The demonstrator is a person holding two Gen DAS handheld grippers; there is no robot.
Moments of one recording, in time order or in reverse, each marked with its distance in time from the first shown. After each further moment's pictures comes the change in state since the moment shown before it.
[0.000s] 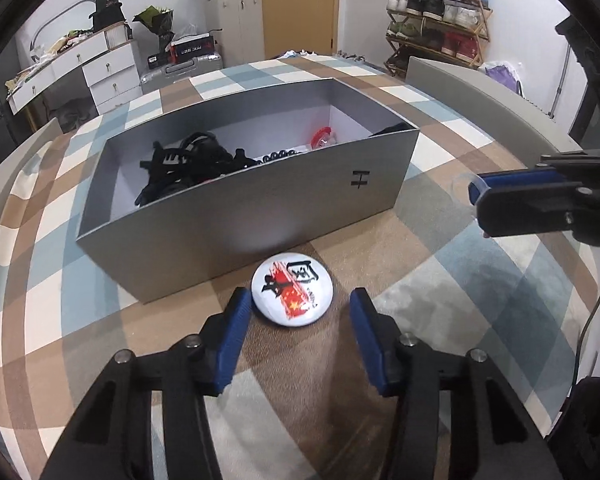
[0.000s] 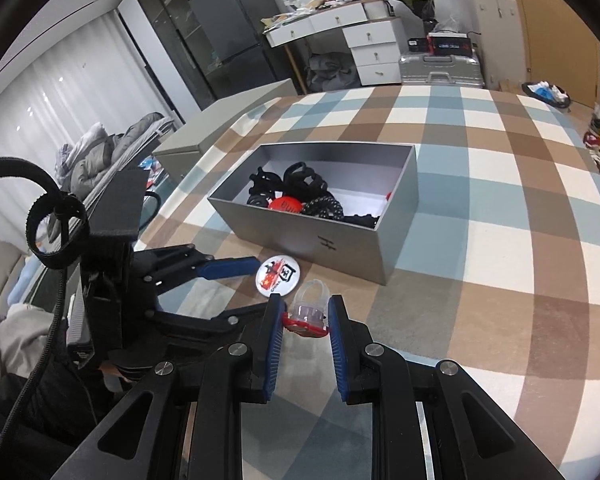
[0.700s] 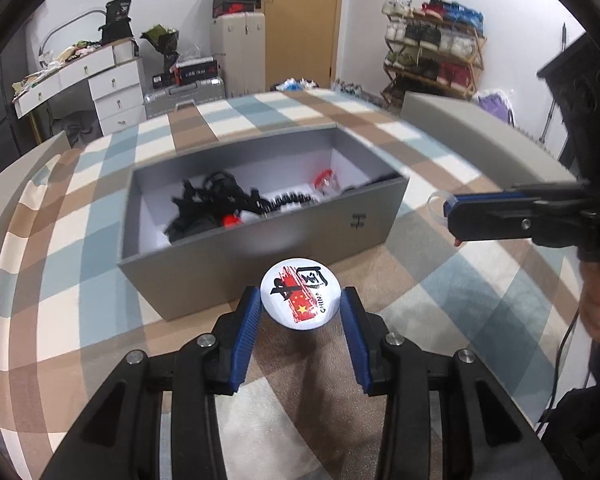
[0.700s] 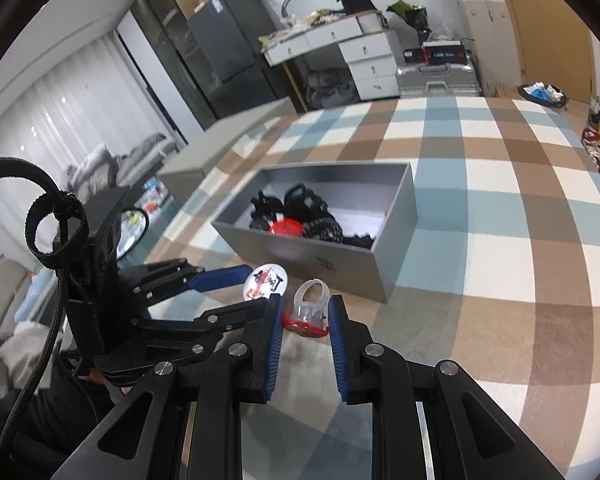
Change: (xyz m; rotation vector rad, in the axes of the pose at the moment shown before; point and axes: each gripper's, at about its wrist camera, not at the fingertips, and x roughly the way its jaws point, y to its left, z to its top) left arm -0.029 0.009 0.006 -0.030 -0.118 -0.036; right arm -0.008 -0.005 0.004 0.050 -0.093 0.046
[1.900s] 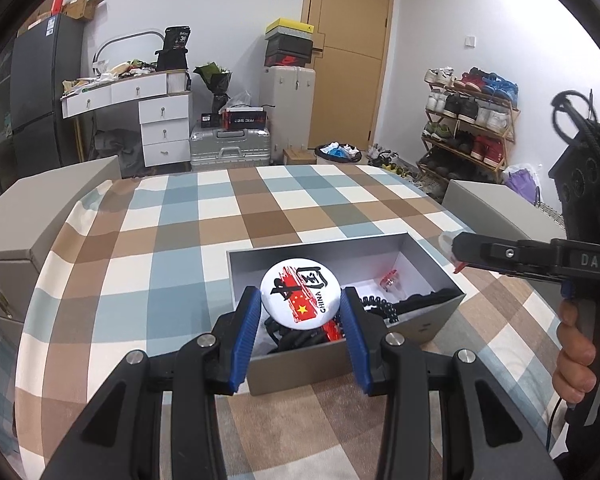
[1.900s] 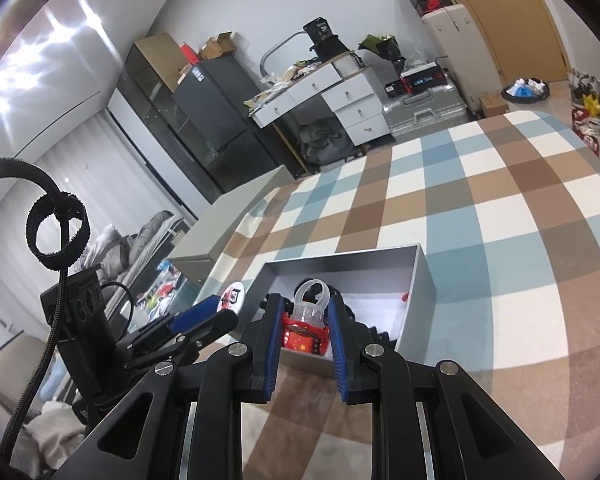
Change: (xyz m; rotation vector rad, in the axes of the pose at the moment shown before) left arm -0.015 0.050 0.025 -0.131 -0.210 0.079; right arm 0.018 -0.017 0.043 0.171 -0.186 0.053
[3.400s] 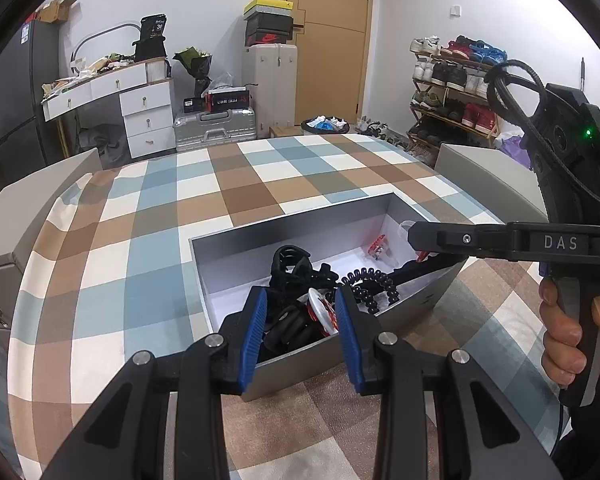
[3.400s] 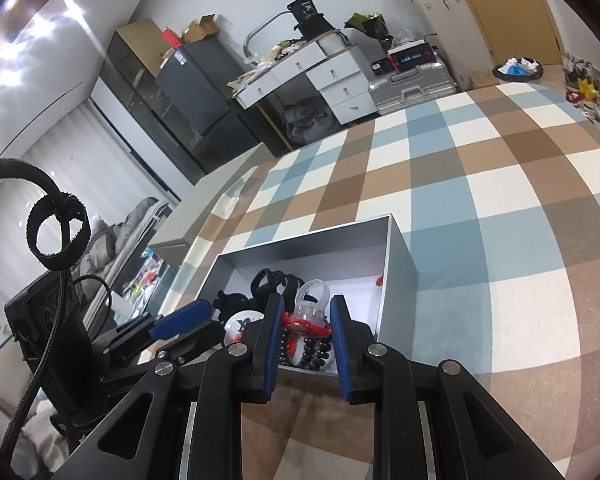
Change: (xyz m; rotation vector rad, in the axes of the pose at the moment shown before) left arm 0.013 -0.014 -0.009 0.068 0.095 -0.015; right arm 0.027 -0.018 -0.006 0.019 0.077 -0.039
